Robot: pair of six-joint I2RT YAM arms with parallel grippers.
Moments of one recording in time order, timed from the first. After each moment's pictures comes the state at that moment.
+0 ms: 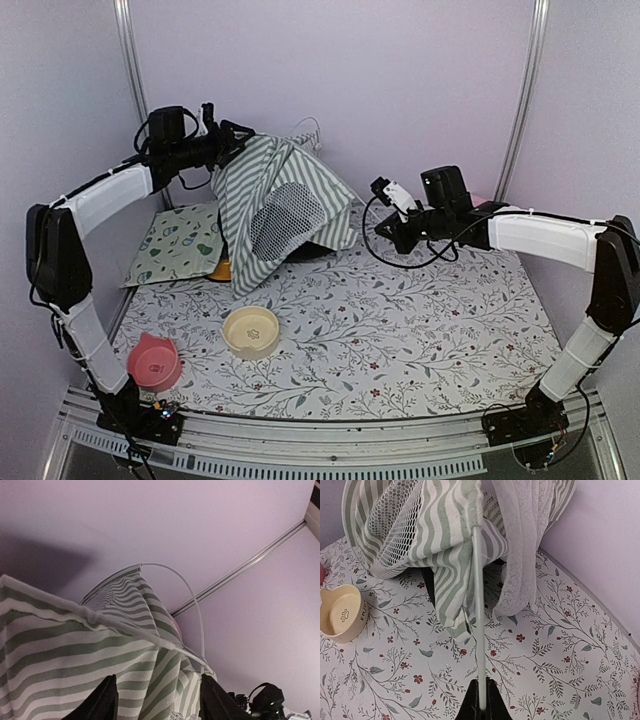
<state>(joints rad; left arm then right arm) -0.22 1.80 1.61 0.05 0.55 -0.82 0.59 1.64 1.23 -0.14 -0.22 -0.24</state>
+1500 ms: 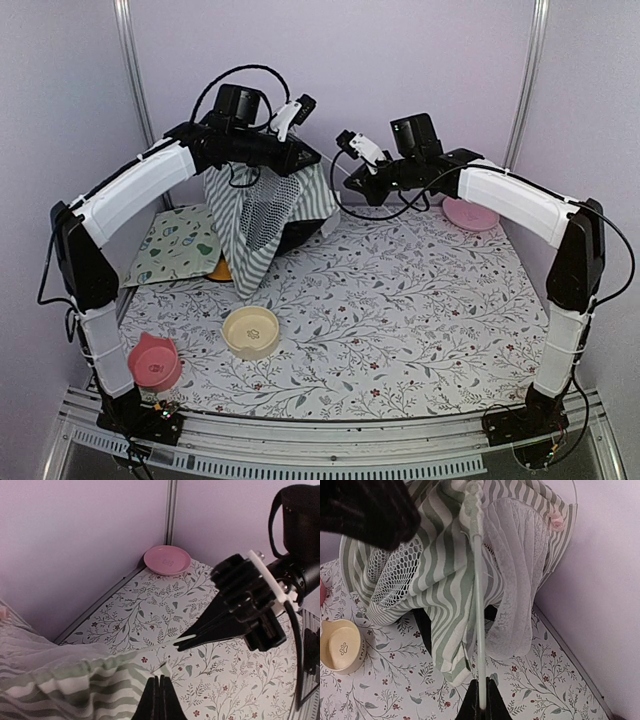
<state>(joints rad) -0.60 1.90 2.02 -0.54 0.35 0.10 0.63 1.89 1.80 -0.40 -0.25 -0.36</state>
